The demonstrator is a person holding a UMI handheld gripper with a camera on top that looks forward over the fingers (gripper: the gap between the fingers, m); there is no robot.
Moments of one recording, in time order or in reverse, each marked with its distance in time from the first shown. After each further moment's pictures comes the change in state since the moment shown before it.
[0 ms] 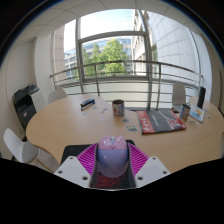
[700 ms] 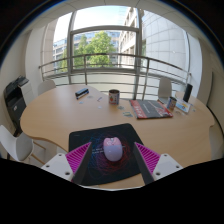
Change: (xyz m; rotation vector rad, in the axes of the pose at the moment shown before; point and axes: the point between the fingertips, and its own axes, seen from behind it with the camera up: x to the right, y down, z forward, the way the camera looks) arm -0.043 0.038 -0.063 -0.103 0.192 -0.005
